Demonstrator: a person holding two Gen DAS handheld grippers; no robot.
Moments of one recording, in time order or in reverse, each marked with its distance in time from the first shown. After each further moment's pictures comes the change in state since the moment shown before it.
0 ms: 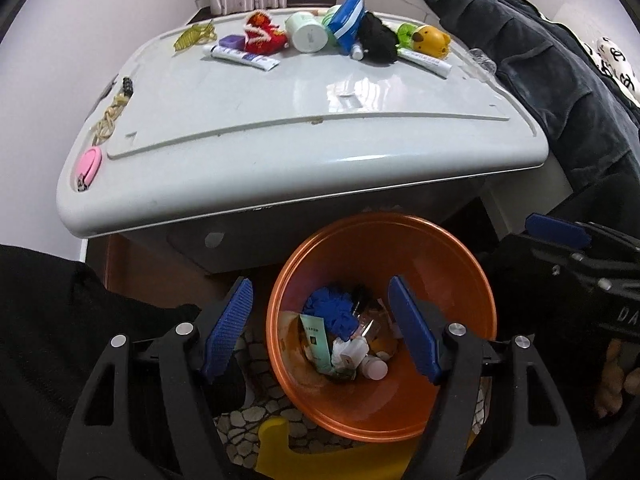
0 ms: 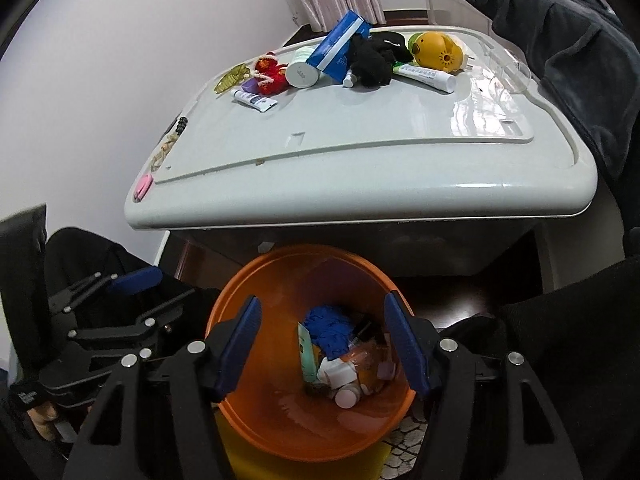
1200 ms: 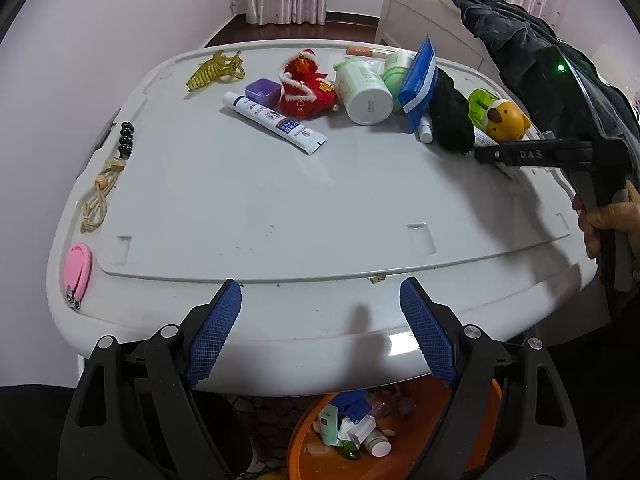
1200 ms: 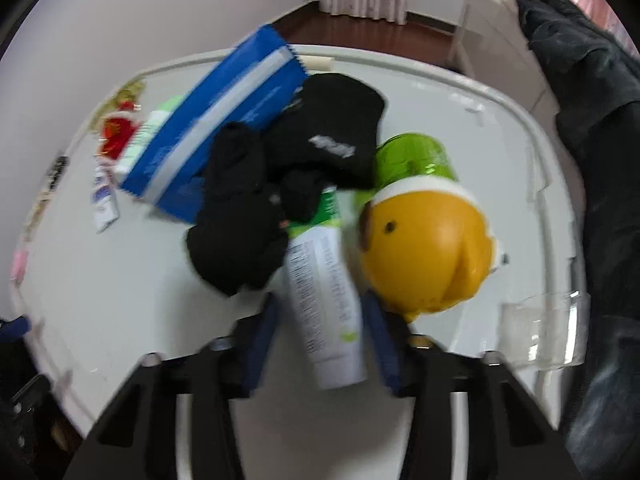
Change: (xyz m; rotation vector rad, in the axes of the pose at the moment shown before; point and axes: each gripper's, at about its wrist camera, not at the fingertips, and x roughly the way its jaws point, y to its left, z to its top) left arm 0.042 0.029 0.107 -0.110 -0.074 0.068; right arm 0.123 -0.081 0.235 -0.259 0.096 -0.213
